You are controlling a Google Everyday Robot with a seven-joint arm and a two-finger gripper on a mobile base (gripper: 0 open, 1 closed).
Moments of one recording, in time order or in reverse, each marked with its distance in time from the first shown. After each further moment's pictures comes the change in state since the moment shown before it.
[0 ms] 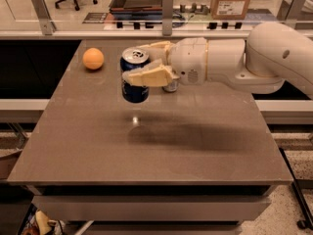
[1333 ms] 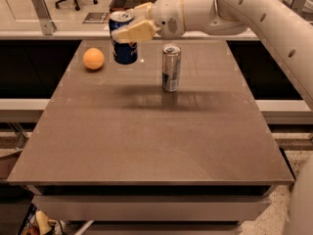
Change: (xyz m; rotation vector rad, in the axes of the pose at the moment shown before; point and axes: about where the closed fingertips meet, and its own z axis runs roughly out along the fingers) arm -0.029 -0.108 0.054 -0.079 0.056 -0.001
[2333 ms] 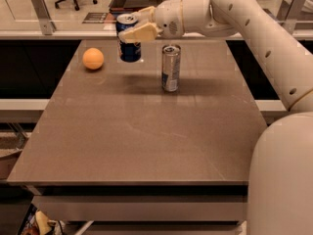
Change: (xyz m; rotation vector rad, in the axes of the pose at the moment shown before) arm 0.034 -0.050 0.009 -0.004 -0.010 -0.011
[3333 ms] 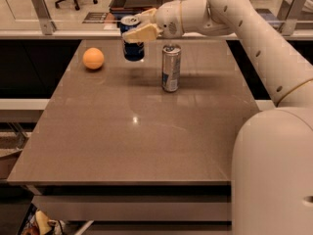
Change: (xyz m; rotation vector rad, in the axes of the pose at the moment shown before) arm 0.022 -0.032 0.003 0.041 0.038 0.009
